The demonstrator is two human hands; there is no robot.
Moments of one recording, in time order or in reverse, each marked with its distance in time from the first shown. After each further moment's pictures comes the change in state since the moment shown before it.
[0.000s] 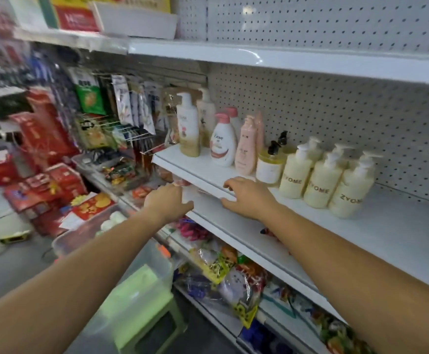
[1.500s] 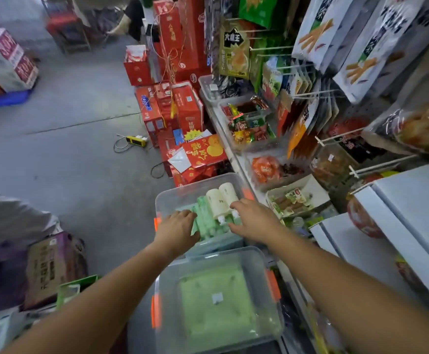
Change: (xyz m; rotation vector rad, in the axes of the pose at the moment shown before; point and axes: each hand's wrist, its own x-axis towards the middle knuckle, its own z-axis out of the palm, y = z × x) left_hand 0.130 -0.439 0.213 -0.094 -0.213 -0.489; right_hand 0.424 -0.256 0.340 0.095 -0.508 -0.500
